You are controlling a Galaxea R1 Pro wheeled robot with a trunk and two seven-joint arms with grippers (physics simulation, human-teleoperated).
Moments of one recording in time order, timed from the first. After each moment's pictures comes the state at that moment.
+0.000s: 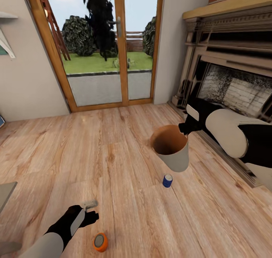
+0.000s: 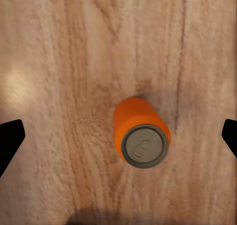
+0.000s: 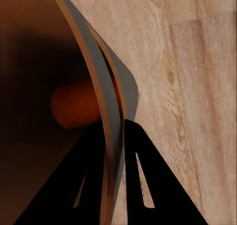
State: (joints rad) left arm -0.61 0.02 0.03 -0.44 0.25 0.56 0.13; right arm -1.69 -0.02 0.04 0.05 0.12 1.05 0.00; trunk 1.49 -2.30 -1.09
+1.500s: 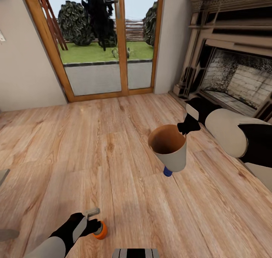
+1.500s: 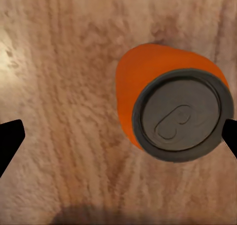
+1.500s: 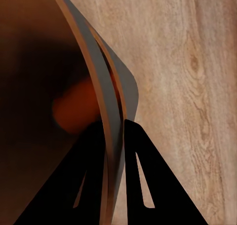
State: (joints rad) left arm -0.61 0.00 0.03 -0.33 0.25 0.49 0.12; right arm -1.70 -0.02 0.03 0.05 0.10 1.05 0.00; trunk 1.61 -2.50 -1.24
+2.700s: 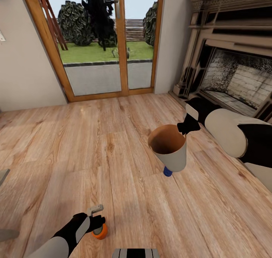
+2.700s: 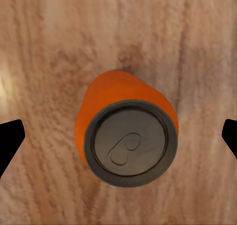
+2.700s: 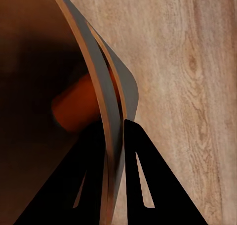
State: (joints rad) left arm -0.61 -0.02 0.03 -0.33 0.25 0.40 0.08; right arm -1.70 -0.02 0.03 0.05 0.10 1.05 0.00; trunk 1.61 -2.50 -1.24
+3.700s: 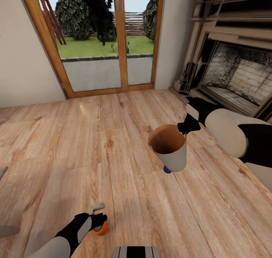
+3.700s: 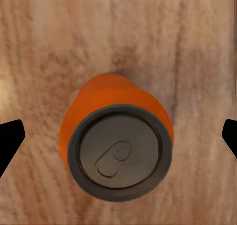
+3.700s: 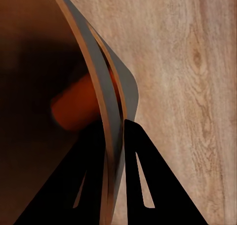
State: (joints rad) left arm -0.61 -0.03 0.03 -0.33 0.25 0.34 0.08; right arm -1.70 -0.02 0.03 0.05 0.10 1.05 0.00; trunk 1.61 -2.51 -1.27
